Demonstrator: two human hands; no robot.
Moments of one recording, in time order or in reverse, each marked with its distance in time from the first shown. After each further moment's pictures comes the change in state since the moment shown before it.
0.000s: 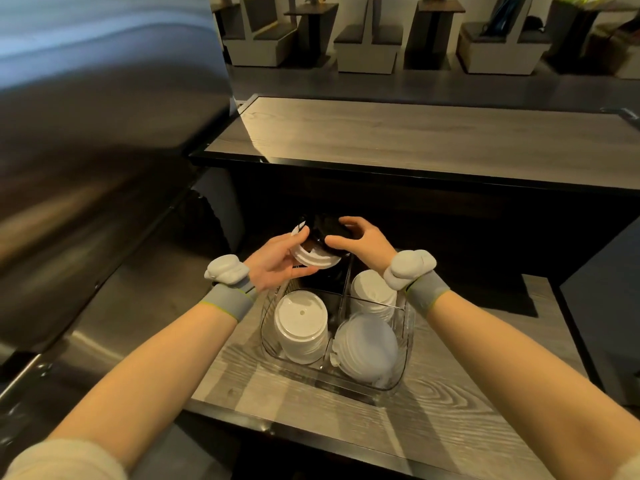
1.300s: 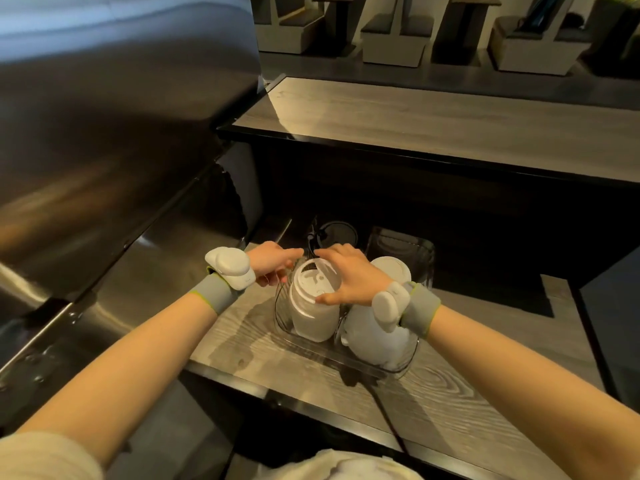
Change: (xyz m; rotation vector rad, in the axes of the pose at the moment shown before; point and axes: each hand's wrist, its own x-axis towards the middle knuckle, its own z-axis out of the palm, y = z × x) left_hand -0.035 -0.016 -0.036 0.929 0.248 -0.188; right_hand -0.037 0.023 0.045 -0.821 -0.403 -0.373
